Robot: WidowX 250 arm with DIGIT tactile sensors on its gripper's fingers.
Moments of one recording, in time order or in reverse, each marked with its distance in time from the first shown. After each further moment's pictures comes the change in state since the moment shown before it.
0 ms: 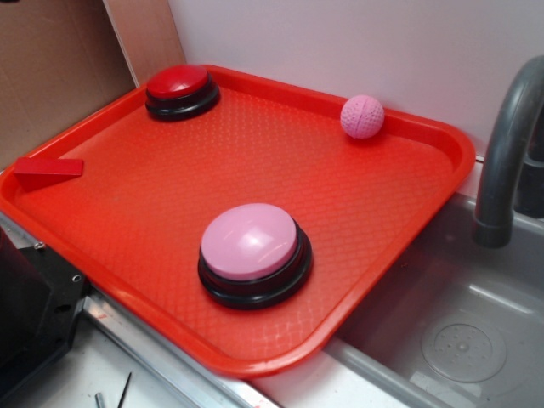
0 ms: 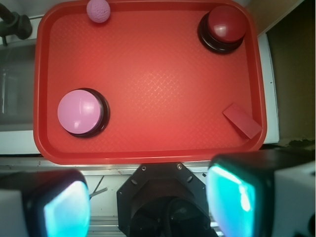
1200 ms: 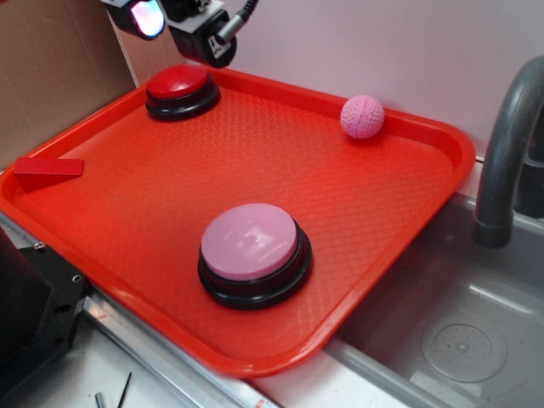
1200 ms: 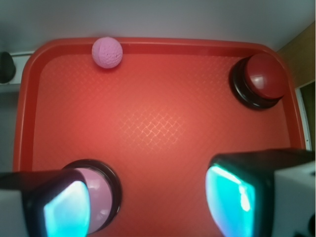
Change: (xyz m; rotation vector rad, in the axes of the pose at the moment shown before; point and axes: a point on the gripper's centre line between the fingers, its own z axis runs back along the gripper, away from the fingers) arm 0.083 -0.040 -0.078 0.072 -0.132 -0.014
